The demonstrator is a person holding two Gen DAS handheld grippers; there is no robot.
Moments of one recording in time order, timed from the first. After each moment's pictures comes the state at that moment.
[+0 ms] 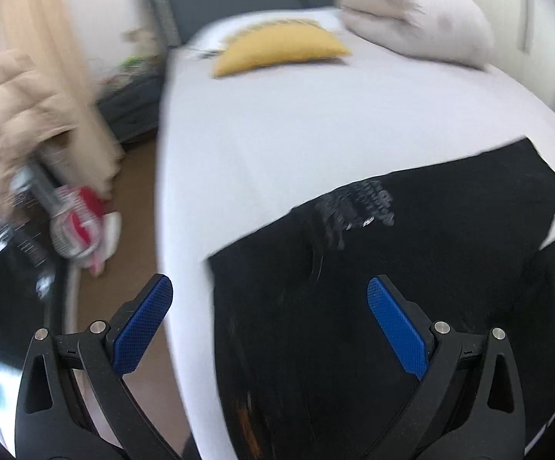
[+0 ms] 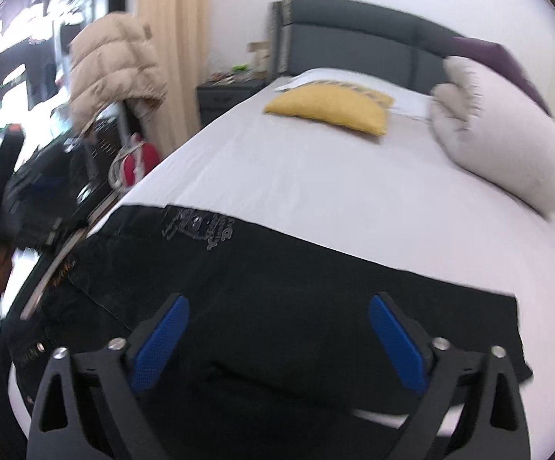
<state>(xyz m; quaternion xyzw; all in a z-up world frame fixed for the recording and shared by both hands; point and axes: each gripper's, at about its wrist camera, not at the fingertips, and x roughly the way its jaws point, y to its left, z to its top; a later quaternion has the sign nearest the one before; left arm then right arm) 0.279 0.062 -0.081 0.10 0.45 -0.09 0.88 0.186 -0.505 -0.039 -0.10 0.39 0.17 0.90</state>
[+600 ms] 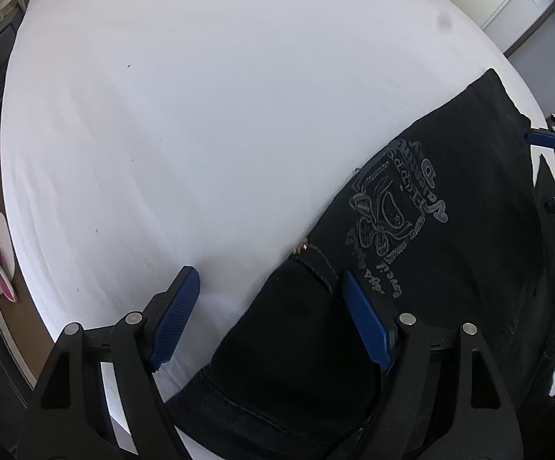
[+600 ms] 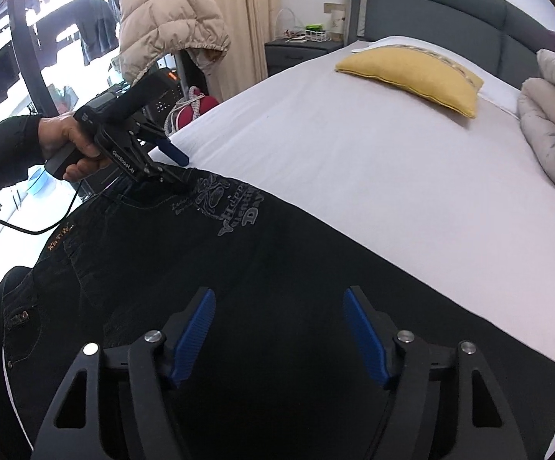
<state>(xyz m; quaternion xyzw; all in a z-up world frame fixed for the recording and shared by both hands) 0.447 0.071 -0.184 0.10 0.61 -0.27 0.74 0.275 -0.492 -0.101 -0.12 0.45 0.30 0.83</state>
